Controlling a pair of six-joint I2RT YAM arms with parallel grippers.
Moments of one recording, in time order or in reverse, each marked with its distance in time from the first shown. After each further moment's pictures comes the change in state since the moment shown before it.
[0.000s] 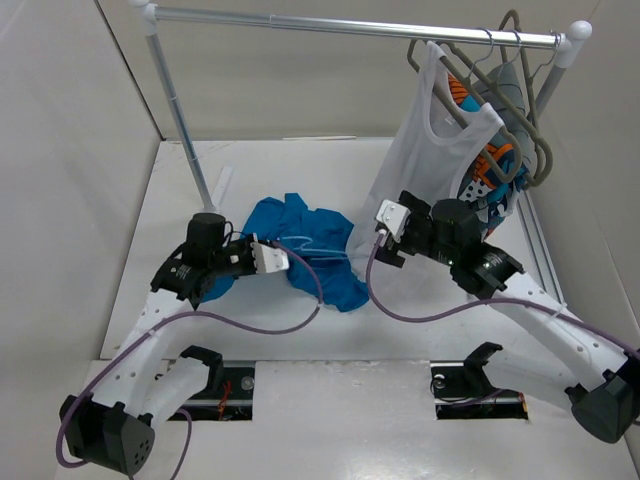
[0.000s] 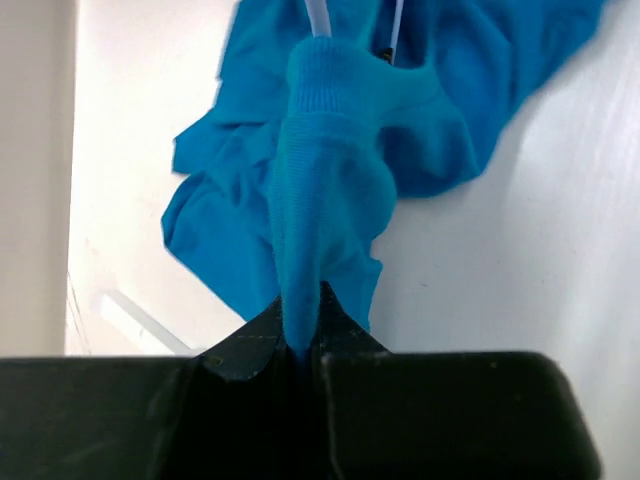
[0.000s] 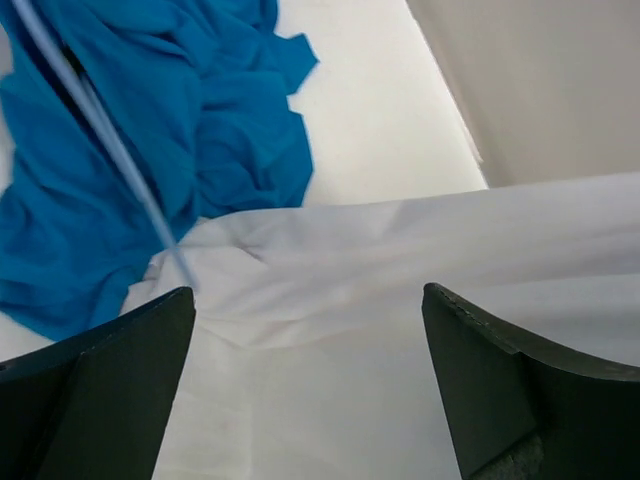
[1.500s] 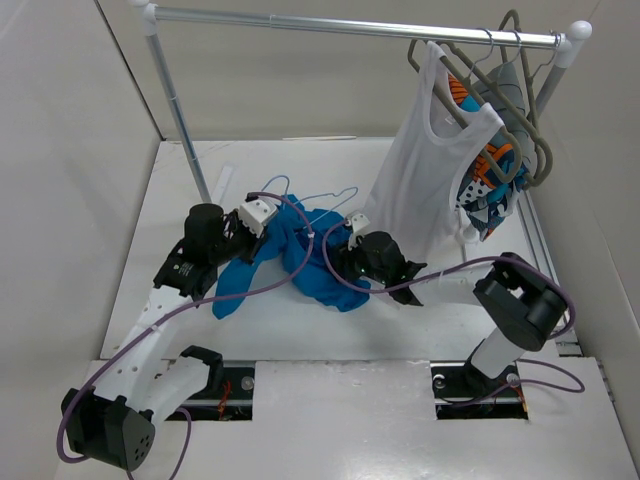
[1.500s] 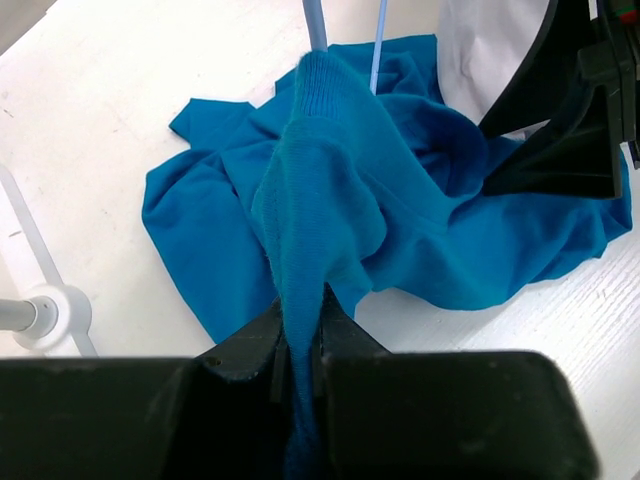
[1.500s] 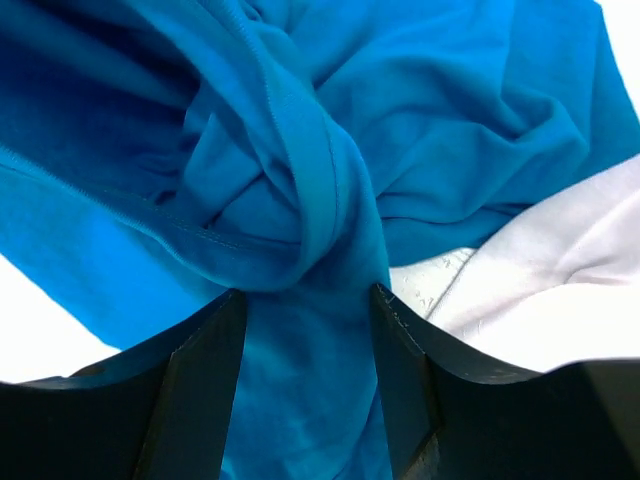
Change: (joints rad) left arm 0.034 0.023 0.002 0.280 -0.112 -0.801; right arm 0.208 0.606 -0.222 0.755 0.253 0.936
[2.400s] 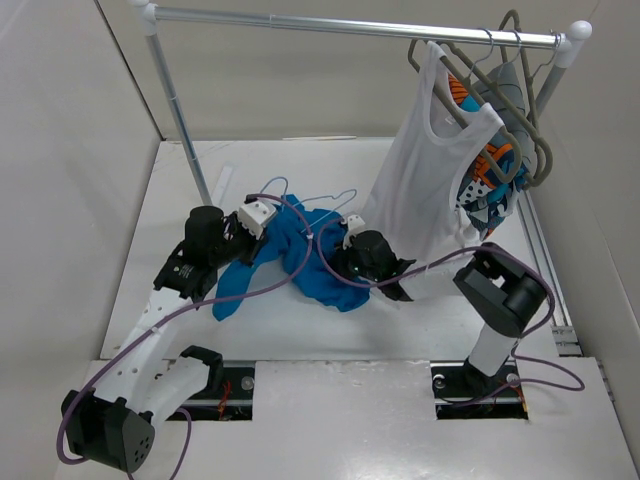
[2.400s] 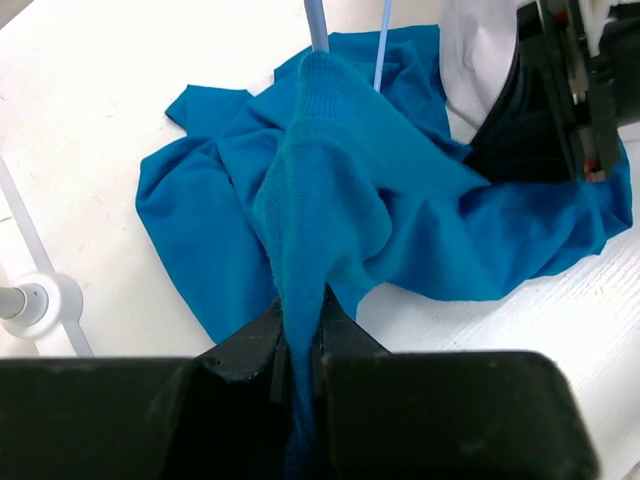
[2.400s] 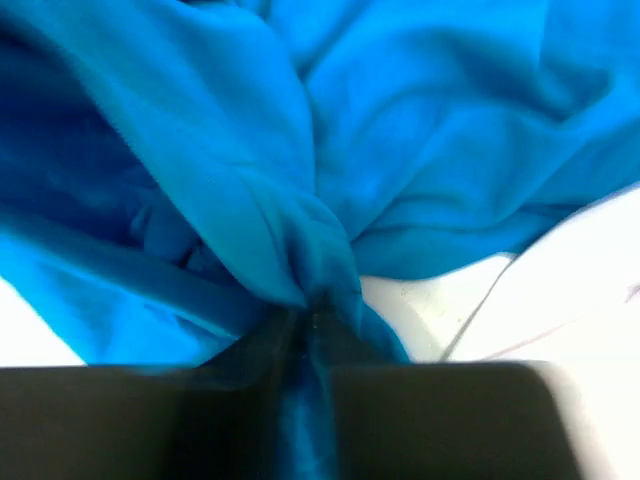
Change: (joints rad) left arm 0.000 -0.011 -0.018 -0.004 -0.013 -0.016; right arm -0.003 0.112 0.052 0.027 -0.025 0.093
